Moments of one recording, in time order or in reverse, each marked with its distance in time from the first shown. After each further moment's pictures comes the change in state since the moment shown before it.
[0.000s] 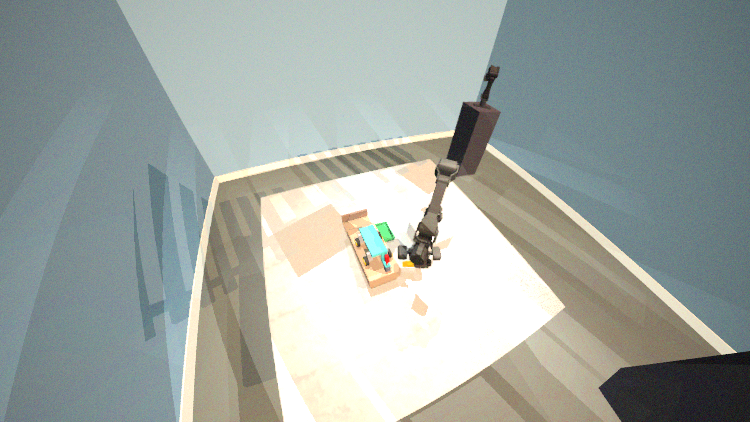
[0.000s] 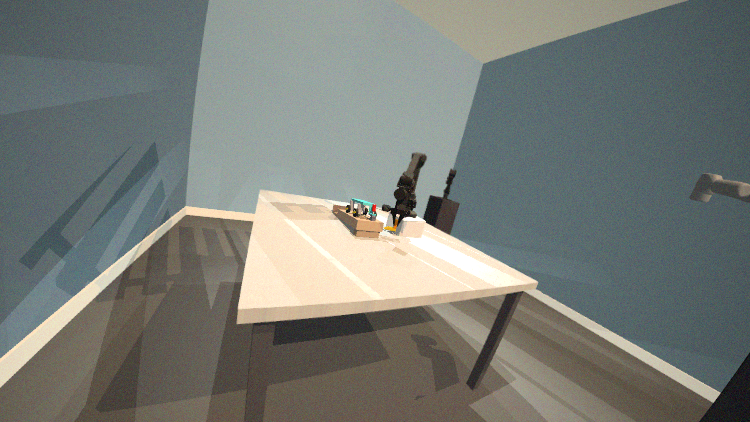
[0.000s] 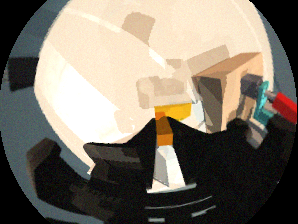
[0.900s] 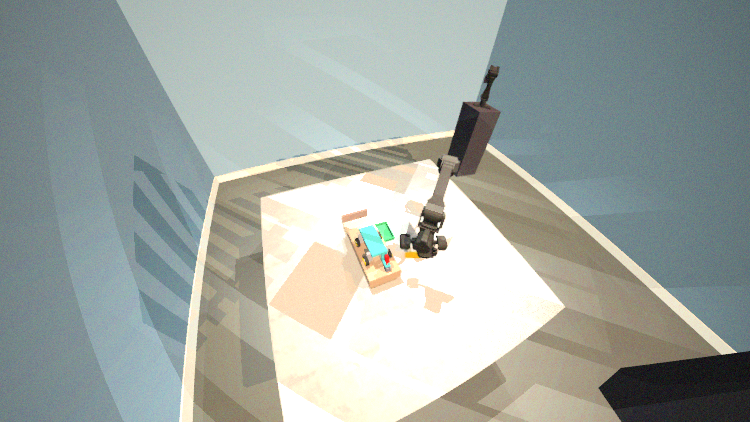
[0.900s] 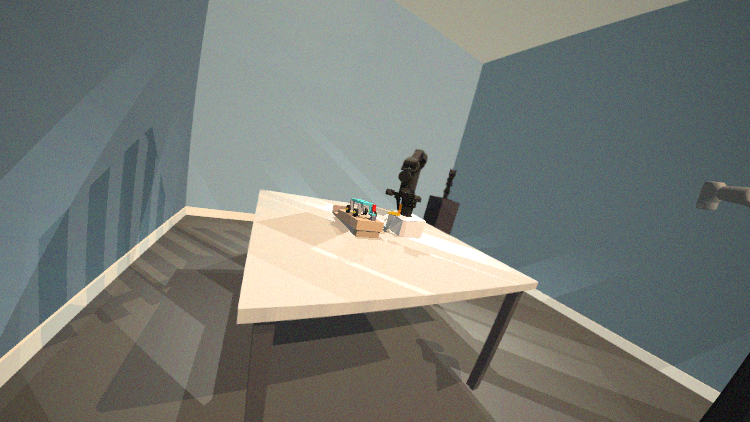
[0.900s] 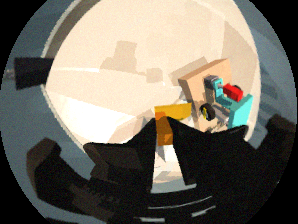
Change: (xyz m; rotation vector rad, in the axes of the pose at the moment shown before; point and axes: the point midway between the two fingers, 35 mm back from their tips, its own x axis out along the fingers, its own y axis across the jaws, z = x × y) arm -0.089 -0.001 0.002 0.000 -0.001 0.001
